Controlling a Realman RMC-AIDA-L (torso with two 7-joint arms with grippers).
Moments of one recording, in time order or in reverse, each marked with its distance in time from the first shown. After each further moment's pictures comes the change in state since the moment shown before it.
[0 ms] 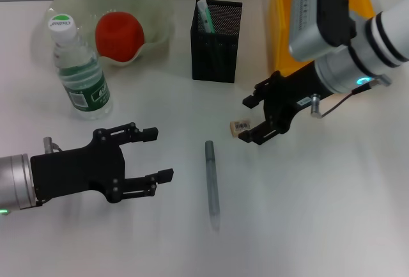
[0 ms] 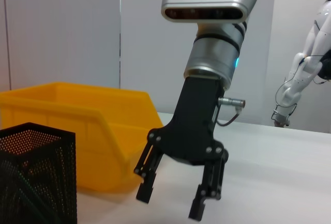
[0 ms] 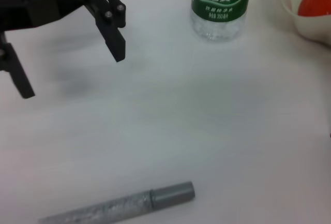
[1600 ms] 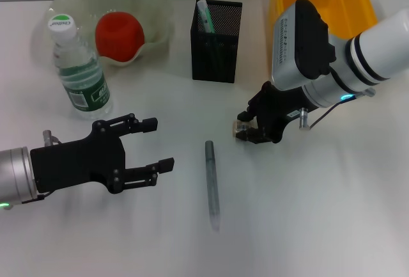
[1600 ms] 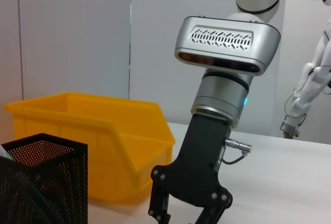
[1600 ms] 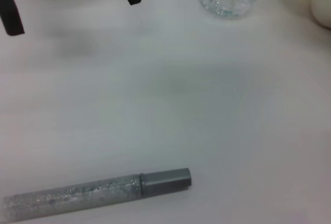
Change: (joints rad) left arm -0.007 -0.006 -0.027 0.001 -0.010 0.000 -0.012; right arm -0.004 0.002 -0.164 0.094 0.085 0.183 -0.072
